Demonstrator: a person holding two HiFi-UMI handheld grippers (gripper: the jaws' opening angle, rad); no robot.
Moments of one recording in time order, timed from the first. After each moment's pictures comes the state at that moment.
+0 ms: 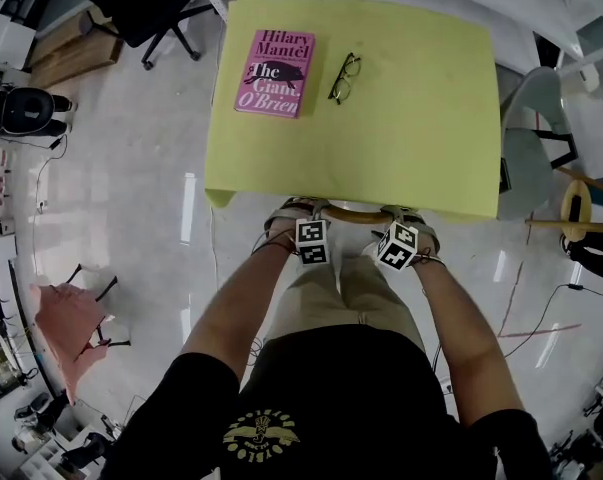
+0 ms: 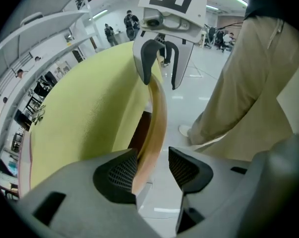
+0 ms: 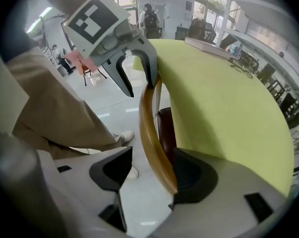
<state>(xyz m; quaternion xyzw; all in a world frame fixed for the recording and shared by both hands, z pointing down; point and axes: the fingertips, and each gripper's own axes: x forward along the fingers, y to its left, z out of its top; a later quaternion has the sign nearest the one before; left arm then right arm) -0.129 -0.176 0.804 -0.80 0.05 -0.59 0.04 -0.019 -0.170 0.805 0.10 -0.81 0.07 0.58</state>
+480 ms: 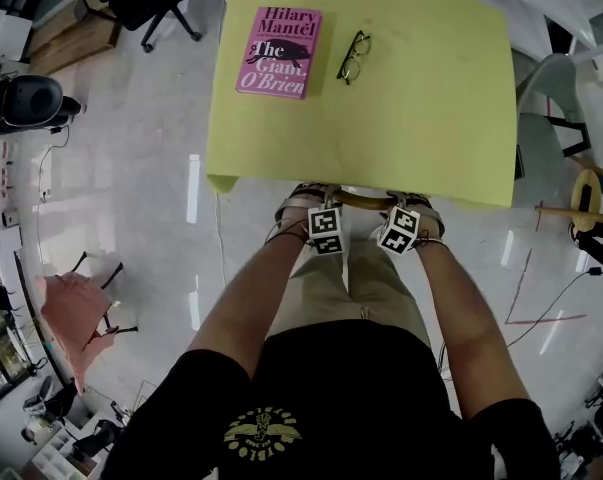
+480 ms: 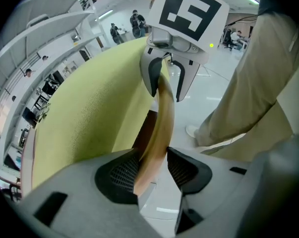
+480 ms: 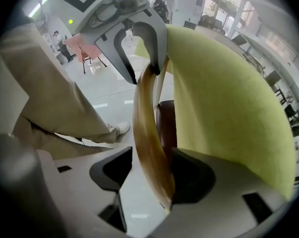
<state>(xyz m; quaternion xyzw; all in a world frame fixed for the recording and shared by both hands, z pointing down) -0.123 -0.187 0.817 -0.80 0.09 -0.59 0.05 -0.021 -0.176 0.853 0.09 -0.78 0.03 0.61</state>
